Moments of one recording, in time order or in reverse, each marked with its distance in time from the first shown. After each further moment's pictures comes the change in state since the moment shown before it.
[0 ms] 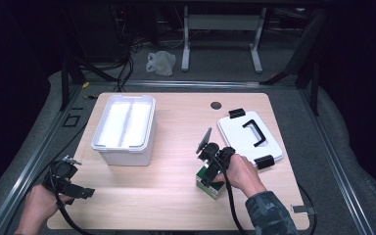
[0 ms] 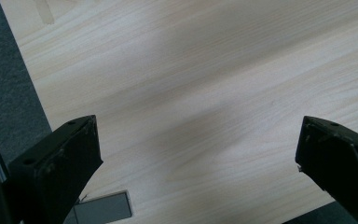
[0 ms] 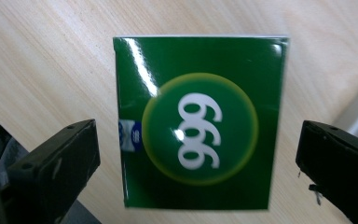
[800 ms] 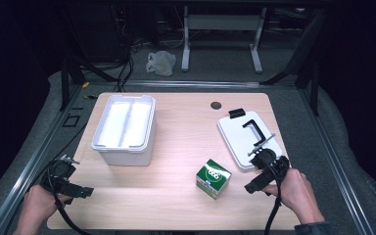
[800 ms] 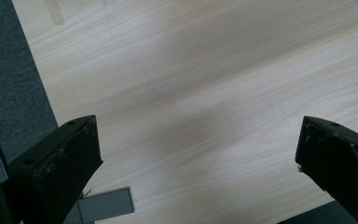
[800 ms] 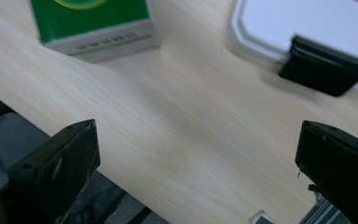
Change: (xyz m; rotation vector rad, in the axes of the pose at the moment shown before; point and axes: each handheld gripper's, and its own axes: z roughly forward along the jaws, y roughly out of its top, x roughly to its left) left arm 0.000 0.000 -0.005 -0.011 0.009 -0.012; right arm -0.038 -0.121 -0.055 -0.143 -0.050 0.220
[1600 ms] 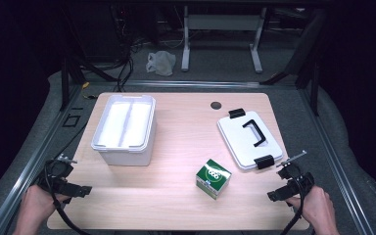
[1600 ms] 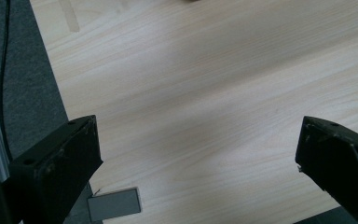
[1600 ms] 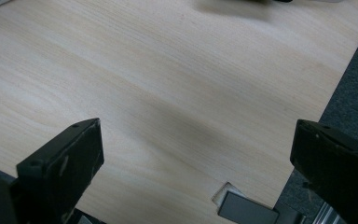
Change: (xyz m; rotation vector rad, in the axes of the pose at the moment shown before) left arm 0.001 -0.001 -0.007 -0.035 0.028 -0.016; right arm -0.057 -0.077 0.040 -0.053 -0.054 0.188
